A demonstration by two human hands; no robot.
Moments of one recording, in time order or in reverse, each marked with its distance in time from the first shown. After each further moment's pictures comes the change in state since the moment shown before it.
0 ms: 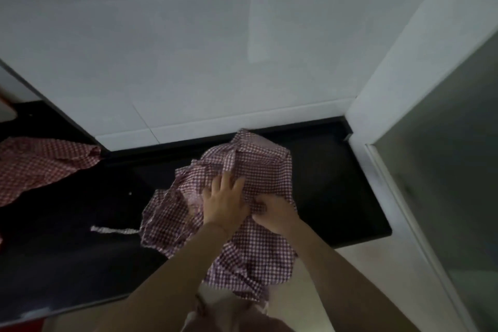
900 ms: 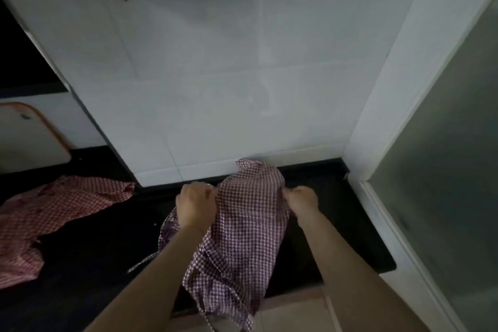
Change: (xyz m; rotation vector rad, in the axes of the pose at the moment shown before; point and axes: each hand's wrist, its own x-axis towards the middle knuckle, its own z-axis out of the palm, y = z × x) left_hand -0.018 -0.042 -0.110 -0.343 0.437 -0.263; right_hand -0.036 -0.051 -0.104 0.774 0.334 0.327
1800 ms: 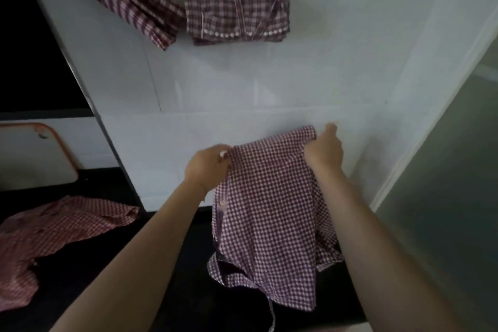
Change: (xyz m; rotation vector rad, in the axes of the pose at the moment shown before) left_hand 0.087 0.086 -0.102 -0.129 -0.098 0.189; right_hand -0.046 -0.179 -0.056 -0.213 0.506 -0.513
